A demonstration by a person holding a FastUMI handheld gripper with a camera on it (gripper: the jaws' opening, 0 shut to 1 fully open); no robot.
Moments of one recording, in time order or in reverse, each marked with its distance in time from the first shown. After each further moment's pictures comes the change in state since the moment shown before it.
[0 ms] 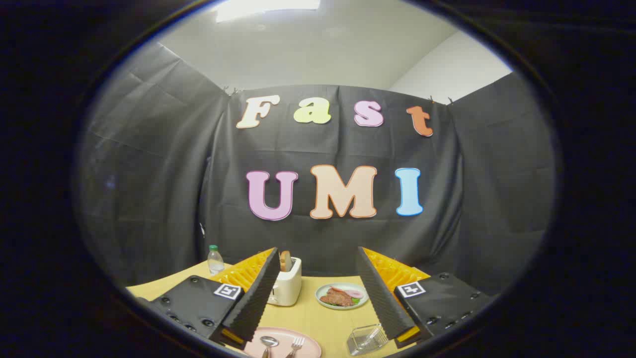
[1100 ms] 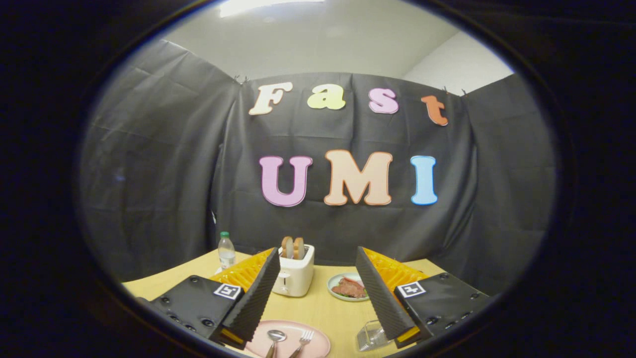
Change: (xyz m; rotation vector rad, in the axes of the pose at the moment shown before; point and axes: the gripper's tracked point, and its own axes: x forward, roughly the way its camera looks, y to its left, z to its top) arm 0.004 0.022 -0.041 -0.006 0.096 0.072
